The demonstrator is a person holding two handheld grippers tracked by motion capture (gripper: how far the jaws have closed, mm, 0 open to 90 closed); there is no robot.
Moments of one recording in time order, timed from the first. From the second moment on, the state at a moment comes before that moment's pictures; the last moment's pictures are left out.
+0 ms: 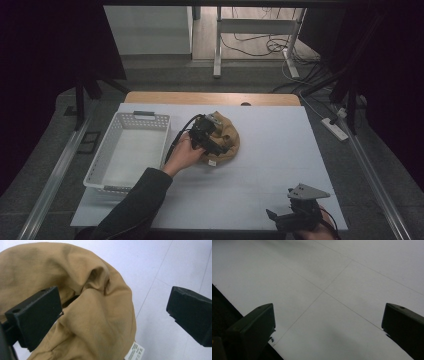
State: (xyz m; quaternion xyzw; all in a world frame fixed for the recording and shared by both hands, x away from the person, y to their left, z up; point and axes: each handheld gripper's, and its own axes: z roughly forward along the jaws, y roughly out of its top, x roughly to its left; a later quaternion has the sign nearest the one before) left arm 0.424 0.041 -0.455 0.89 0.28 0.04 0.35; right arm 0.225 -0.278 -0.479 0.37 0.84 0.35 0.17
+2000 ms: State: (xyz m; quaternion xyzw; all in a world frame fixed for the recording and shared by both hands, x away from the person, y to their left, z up) left arm 0.388 0.092 -0.449 0.87 0.29 0.07 0.40; right arm 0.225 -0.277 -0.479 0.37 0.84 0.35 0.17
